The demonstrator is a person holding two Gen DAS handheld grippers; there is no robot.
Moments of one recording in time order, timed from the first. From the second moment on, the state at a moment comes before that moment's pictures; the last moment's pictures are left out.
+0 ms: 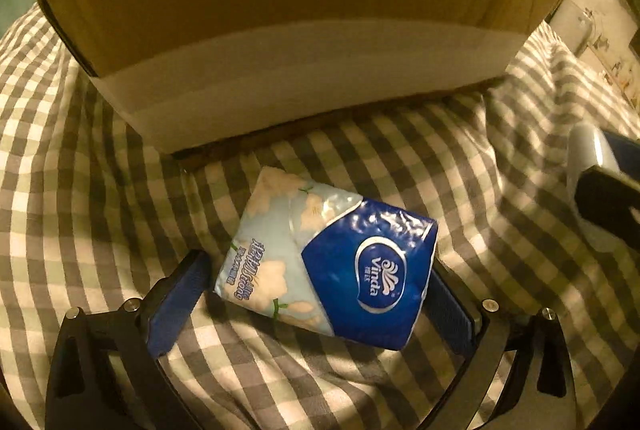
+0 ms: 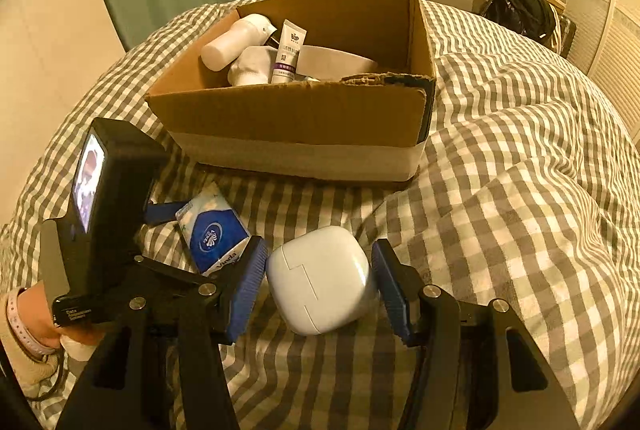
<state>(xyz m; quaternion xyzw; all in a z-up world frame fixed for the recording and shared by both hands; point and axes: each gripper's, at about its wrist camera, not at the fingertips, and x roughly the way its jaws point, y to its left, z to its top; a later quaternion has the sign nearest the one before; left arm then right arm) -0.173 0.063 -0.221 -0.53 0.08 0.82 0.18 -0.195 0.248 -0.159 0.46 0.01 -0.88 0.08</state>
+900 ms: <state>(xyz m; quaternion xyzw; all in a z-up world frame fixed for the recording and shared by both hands) -0.131 0.021 -0.144 -0.48 0.04 0.87 0.15 -0.188 0.235 -0.152 0.45 0.04 -0.89 0.07</state>
